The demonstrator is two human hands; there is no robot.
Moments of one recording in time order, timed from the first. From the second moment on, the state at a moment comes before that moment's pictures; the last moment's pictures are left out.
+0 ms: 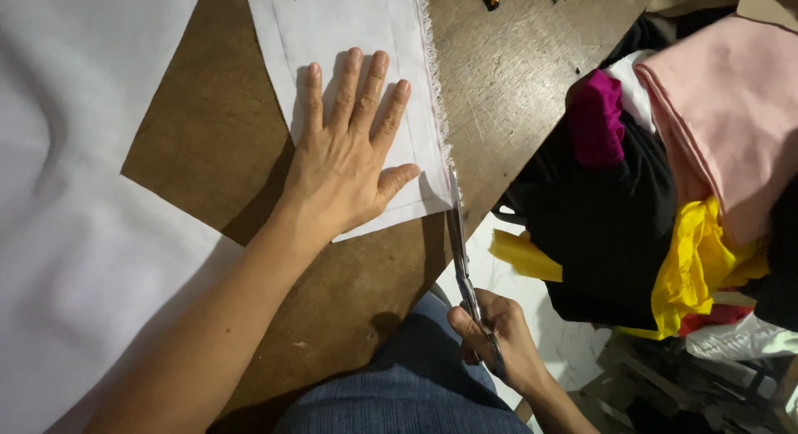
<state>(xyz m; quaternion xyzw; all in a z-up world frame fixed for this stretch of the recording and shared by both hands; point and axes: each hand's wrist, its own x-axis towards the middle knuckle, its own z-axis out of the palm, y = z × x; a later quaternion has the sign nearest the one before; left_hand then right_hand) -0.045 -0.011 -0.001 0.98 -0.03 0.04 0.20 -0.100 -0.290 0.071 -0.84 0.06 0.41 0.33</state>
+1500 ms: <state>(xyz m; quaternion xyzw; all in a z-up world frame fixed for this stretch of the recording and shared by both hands) -0.044 -0.013 -0.011 0.99 -0.02 0.04 0.15 -0.065 -0.261 0.071 -0.85 0.05 0.42 0.32</state>
